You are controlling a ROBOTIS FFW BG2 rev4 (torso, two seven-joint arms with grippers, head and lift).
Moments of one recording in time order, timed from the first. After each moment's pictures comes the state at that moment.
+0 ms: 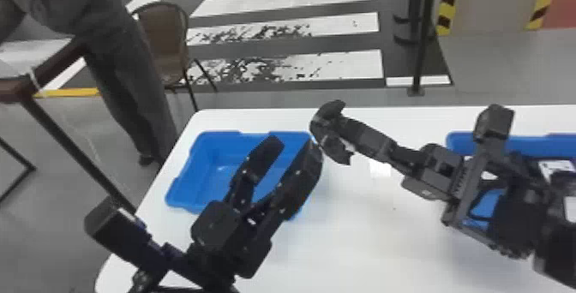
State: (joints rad) left arm 0.72 0.10 0.01 -2.44 0.57 0.11 -0.39; right arm -0.15 -0.22 0.25 -1.61 -1.38 0.82 0.60
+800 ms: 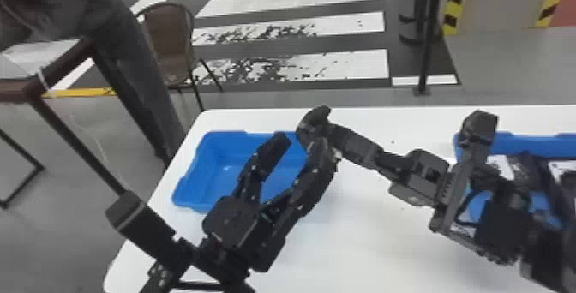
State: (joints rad) left arm 0.70 0.12 -0.03 -2.44 0.43 0.09 -0.32; right arm -0.16 -0.22 0.33 -1.60 -1.43 0.78 0.59
